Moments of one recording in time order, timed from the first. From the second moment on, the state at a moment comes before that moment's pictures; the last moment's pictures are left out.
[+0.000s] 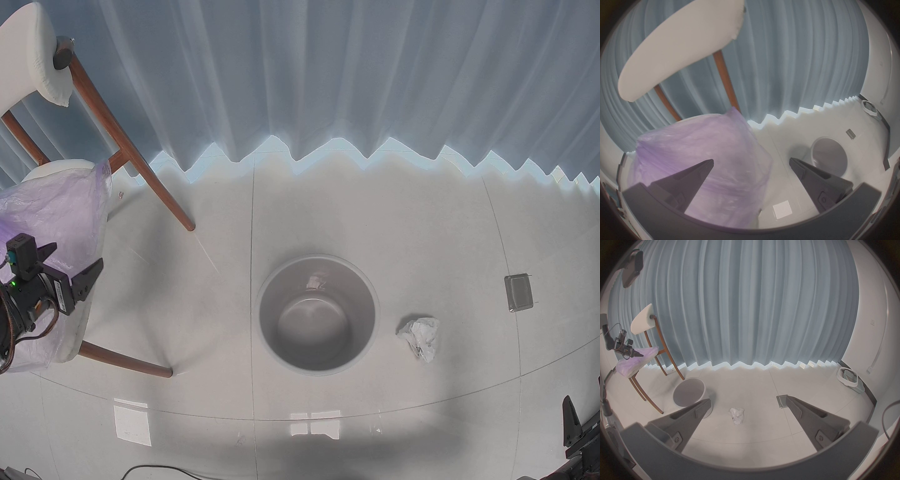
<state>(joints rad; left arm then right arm) 0.09 1.25 -0.47 -0.66 -0.15 0.23 0.00 0.02 -0.02 0.00 -0.03 -0.01</state>
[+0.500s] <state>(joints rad) 0.02 1.34 -0.43 -0.84 -0.06 0.27 0.00 0.02 -0.02 0.00 -0.03 -0.01</state>
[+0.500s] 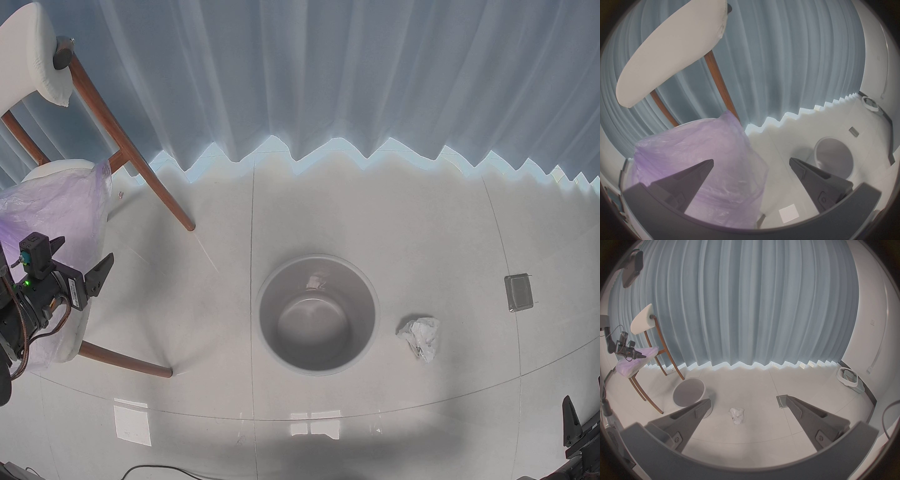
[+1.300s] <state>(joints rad) 0.15 1.43 -0.46 -0.88 -0.07 0.33 0.00 0.02 -0.02 0.00 -0.03 -0.01</state>
